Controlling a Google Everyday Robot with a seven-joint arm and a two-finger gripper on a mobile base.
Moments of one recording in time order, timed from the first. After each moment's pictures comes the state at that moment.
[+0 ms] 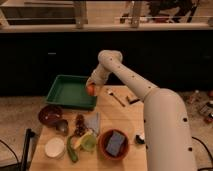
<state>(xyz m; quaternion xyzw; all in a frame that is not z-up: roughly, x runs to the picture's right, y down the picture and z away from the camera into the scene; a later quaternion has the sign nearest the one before) -0.078 -0.007 0.878 -0.24 -0.32 -0.25 0.88</state>
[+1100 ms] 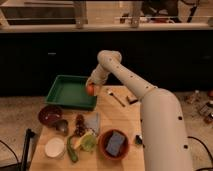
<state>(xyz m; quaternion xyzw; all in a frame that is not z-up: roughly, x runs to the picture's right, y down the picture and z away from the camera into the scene) -0.080 -0.008 0.889 -0.23 -0.32 -0.26 0.88</state>
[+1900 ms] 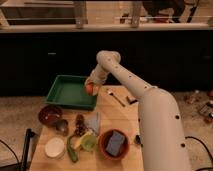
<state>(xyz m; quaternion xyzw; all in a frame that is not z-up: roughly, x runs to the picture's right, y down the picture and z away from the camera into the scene) -0.083 -0.008 0.894 -0.23 -0.32 -0.27 0.88</state>
